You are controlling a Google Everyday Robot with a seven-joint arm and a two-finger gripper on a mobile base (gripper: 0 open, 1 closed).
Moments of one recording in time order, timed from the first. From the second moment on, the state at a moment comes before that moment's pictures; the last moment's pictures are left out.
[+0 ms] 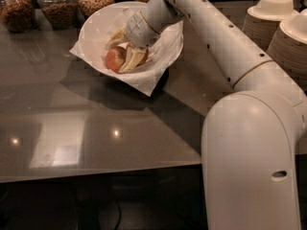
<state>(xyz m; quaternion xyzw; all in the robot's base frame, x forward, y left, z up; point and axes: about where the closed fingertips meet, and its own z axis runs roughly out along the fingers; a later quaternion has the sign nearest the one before) 0.688 0.093 0.873 -0.85 0.36 0.16 0.35</state>
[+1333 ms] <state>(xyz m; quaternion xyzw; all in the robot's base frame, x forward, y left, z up) 0.685 0.088 0.912 -0.85 0.34 0.13 0.37</state>
